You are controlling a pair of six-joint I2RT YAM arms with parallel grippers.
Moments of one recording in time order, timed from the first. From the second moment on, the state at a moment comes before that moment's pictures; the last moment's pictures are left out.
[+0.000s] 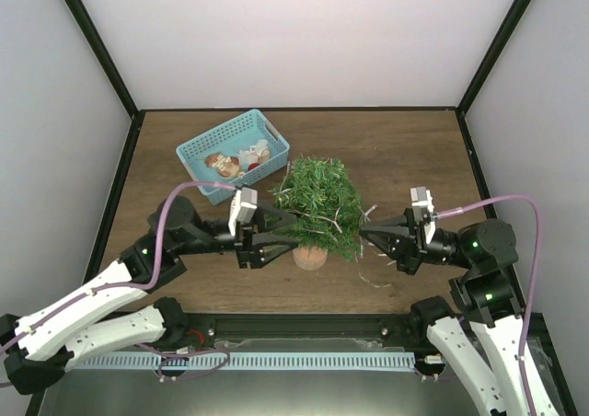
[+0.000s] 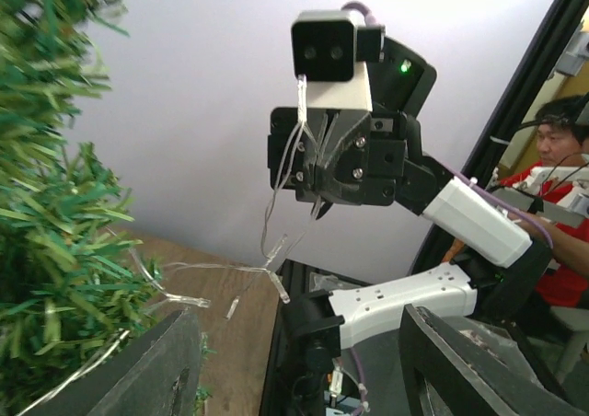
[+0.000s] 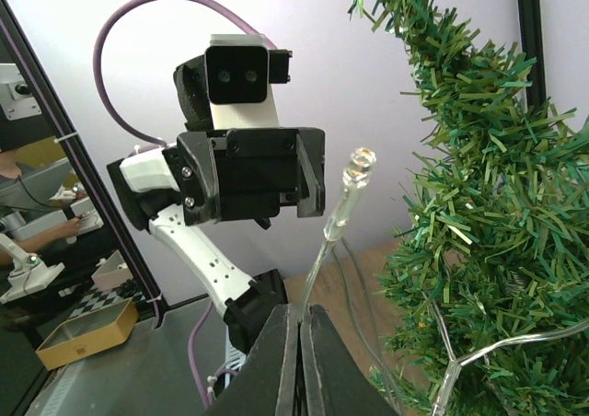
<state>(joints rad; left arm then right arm) -0.93 0.79 0.86 -0.01 0.57 -0.34 0.30 0.41 0.76 -0.13 -1.06 0.46</state>
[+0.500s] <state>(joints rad) -1.14 0.86 0.87 0.01 0.34 -0.26 0.30 0.45 0.76 -0.10 -1.10 0.45</state>
